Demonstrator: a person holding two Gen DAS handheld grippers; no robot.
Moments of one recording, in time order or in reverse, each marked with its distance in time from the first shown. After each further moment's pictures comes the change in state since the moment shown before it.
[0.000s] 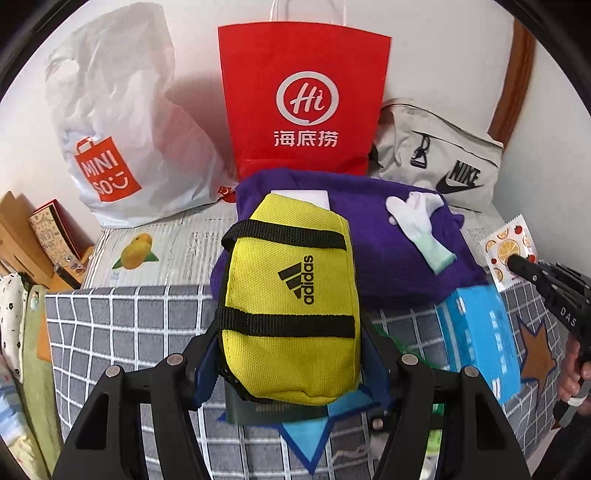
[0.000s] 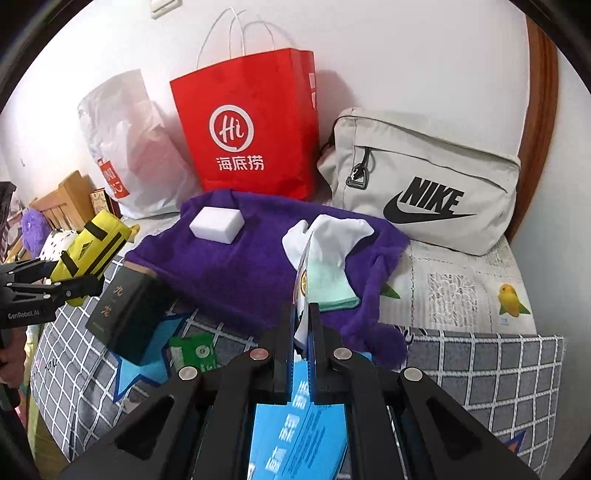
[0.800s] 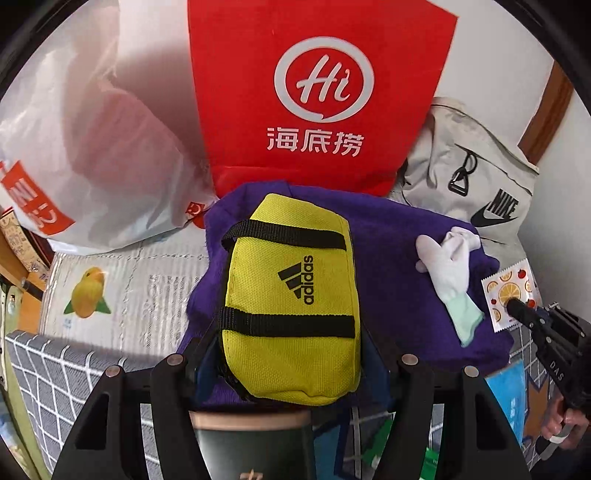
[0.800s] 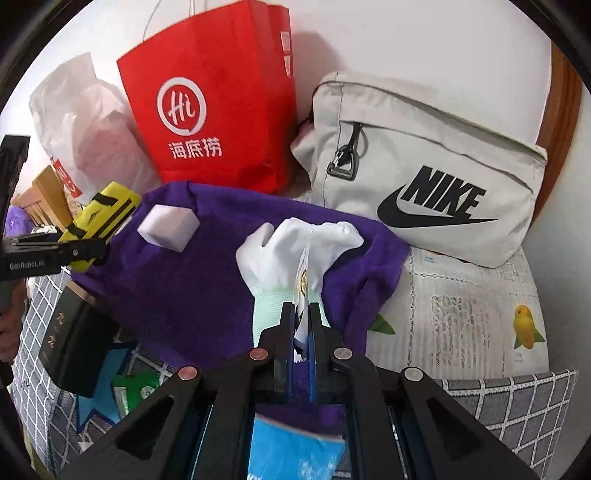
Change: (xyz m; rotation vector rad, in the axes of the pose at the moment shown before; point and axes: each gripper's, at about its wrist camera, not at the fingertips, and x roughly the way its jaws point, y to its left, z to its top) left arm 0.099 0.000 0.075 -0.048 0.082 -0.041; right arm 0.083 -0.027 0.030 -0.001 0.091 -0.043
